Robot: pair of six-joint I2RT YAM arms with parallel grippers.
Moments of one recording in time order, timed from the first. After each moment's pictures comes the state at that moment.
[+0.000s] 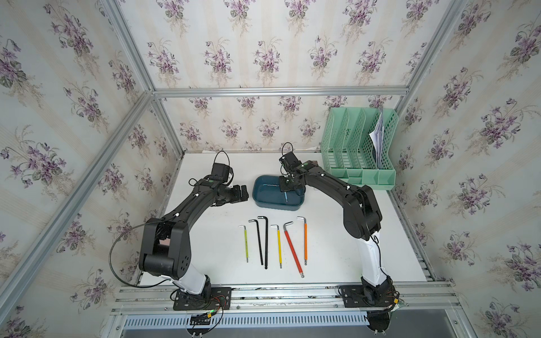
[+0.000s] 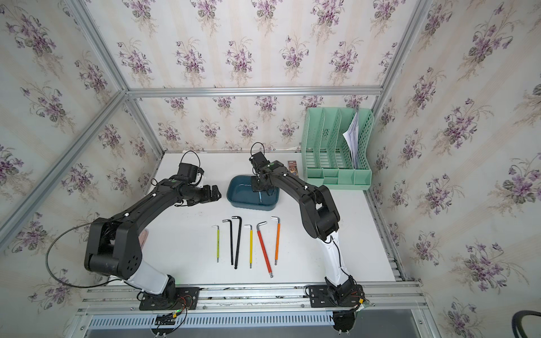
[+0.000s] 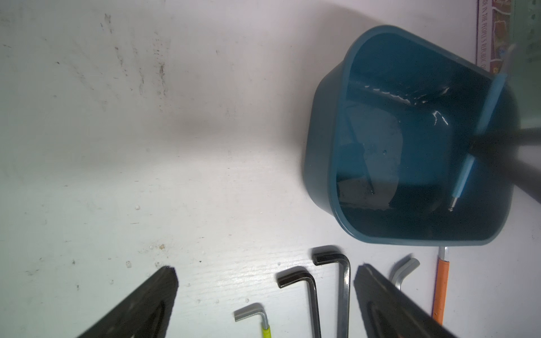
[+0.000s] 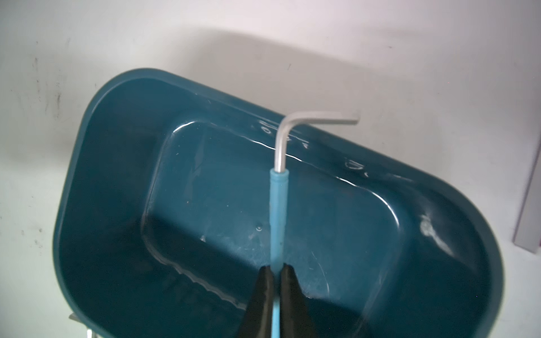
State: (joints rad) left arm -0.16 1.60 1.13 -0.62 0.20 -0.30; right arm 0.63 2.18 1.85 -0.79 -0.01 0.37
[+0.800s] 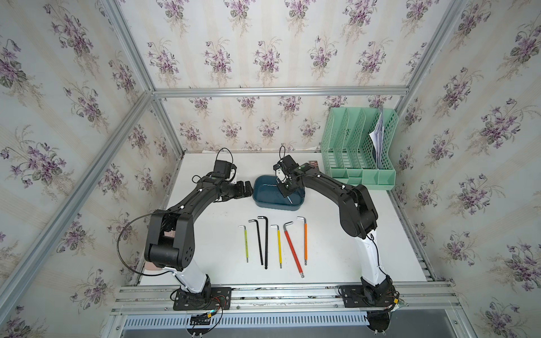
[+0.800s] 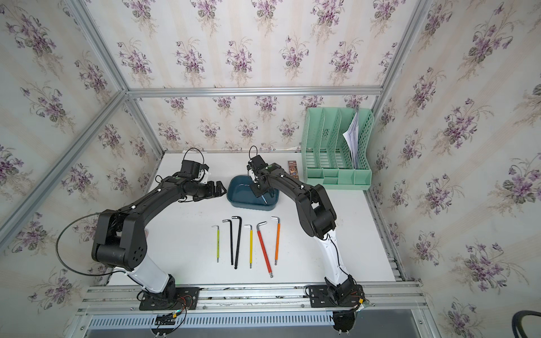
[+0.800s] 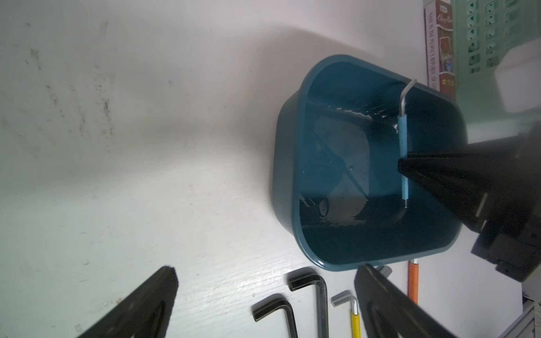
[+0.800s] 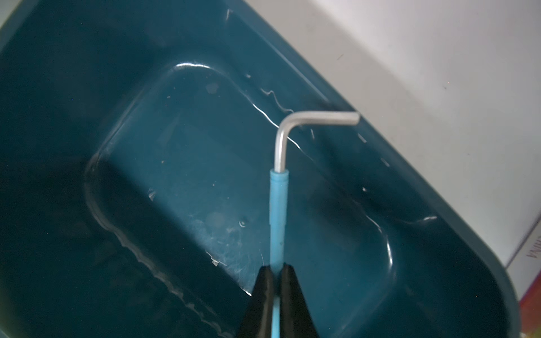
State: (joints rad) left arm -0.16 1.67 1.19 -0.54 0.31 -0.28; right arm 0.63 2.21 1.83 -0.78 0.00 -0.01
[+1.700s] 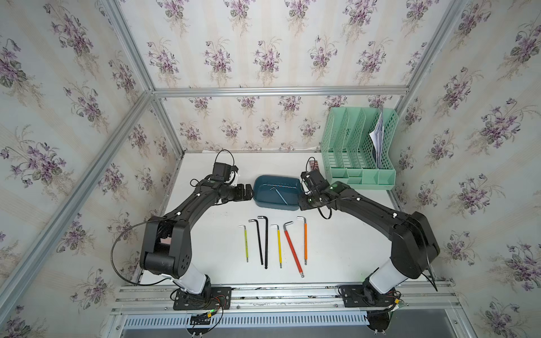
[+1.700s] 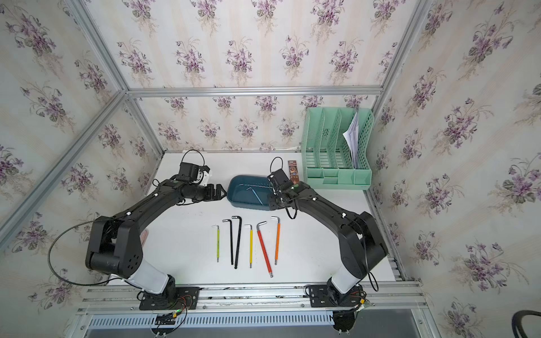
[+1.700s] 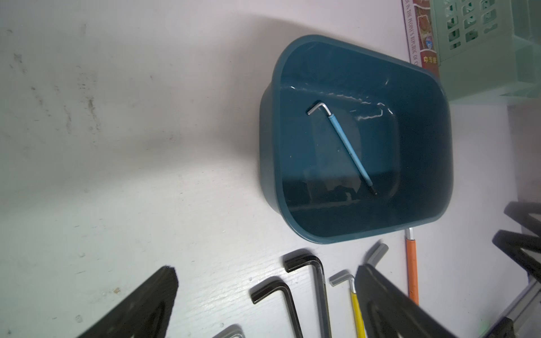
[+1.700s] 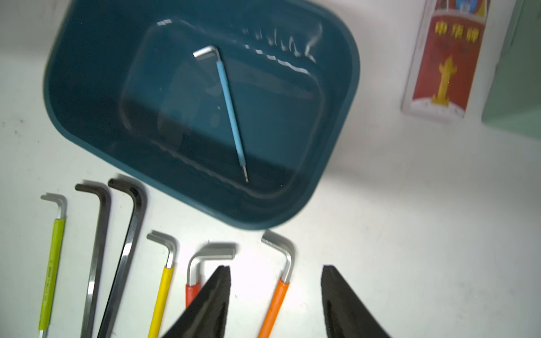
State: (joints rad) left arm -0.17 1.60 1.12 -0.53 0.31 -0.22; right arm 0.63 1.59 1.15 -0.65 0.06 0.37
